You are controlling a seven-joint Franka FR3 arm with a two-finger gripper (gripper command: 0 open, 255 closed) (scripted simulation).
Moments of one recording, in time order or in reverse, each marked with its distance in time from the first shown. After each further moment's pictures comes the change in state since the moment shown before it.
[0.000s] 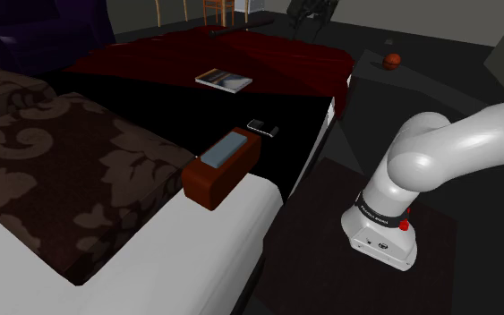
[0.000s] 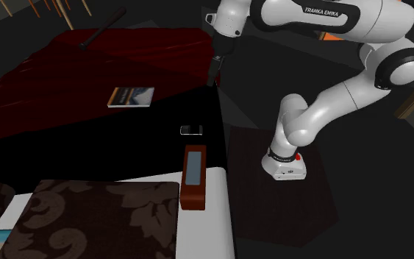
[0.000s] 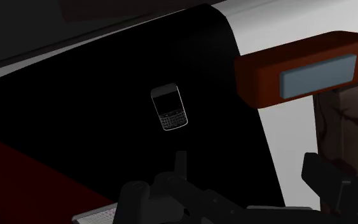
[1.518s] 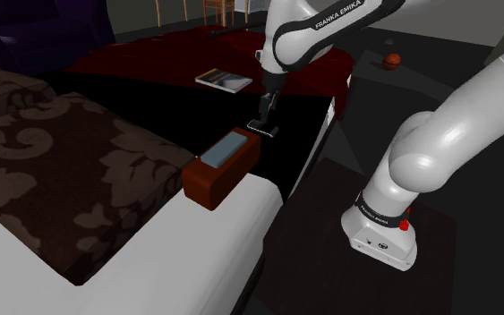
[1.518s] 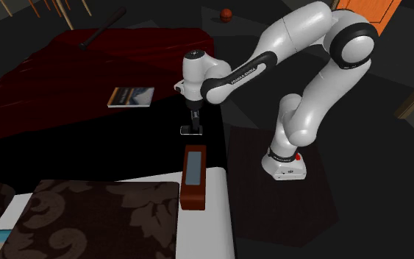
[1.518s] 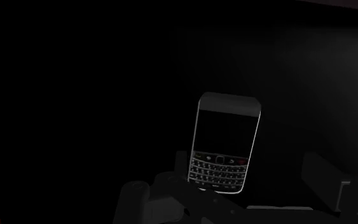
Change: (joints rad) arm 0.044 0.474 -0.045 -0.270 -0.185 0.567 -0.359
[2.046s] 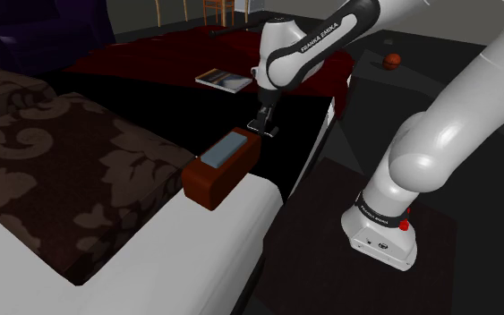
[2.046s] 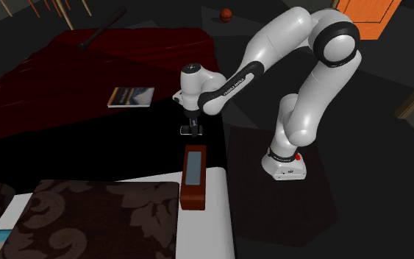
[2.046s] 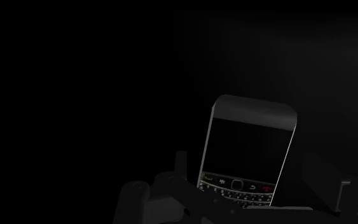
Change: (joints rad) arm -0.003 0.132 -0.007 -0.024 -0.022 0.146 -0.021
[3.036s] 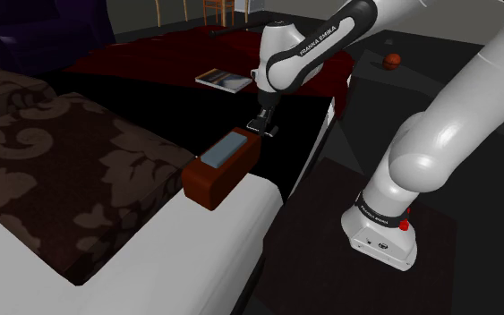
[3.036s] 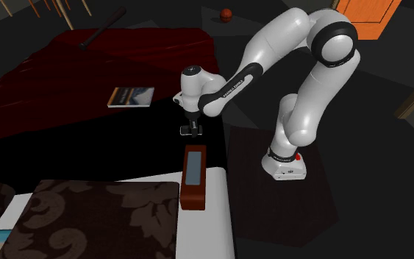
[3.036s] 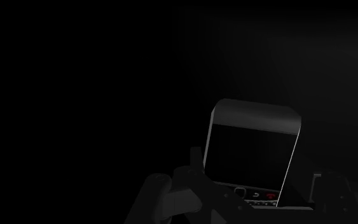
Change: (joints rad) arm 0.000 0.015 0.000 -0.009 0.000 0.026 0.000
